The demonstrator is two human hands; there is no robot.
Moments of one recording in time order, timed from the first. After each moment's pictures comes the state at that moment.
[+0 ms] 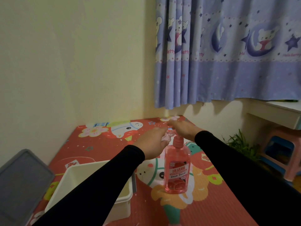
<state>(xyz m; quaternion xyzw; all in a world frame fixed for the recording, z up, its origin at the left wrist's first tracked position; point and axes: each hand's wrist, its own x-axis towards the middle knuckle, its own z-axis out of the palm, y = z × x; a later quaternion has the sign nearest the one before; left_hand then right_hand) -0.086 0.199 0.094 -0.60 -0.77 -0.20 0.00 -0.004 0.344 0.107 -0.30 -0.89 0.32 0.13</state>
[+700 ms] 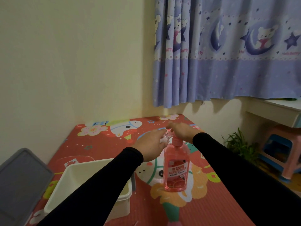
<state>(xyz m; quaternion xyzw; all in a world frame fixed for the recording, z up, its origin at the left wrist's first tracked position) -0.088 0.196 0.083 -0.60 -0.77 -0.19 -0.01 -0.001 0.337 0.102 -0.31 -0.92 0.23 0.07</state>
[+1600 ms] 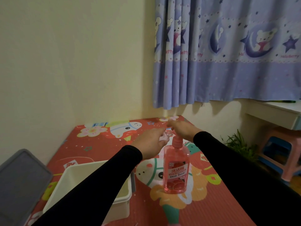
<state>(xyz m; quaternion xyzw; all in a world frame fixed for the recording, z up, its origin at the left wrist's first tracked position) -0.086 0.193 0.096 -0.60 -0.77 -0.22 -0.01 0.001 0.336 0.112 -0.30 -0.91 0.27 0.12</state>
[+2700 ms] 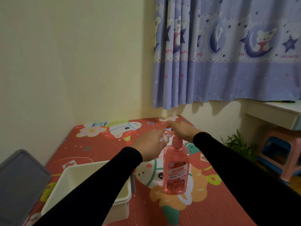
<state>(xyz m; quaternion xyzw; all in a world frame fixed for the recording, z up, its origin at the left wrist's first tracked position) -0.086 0.194 0.094 -0.60 -0.77 -0.21 -0.01 -0.002 0.339 0.110 -0.31 -0.91 0.25 0.10</state>
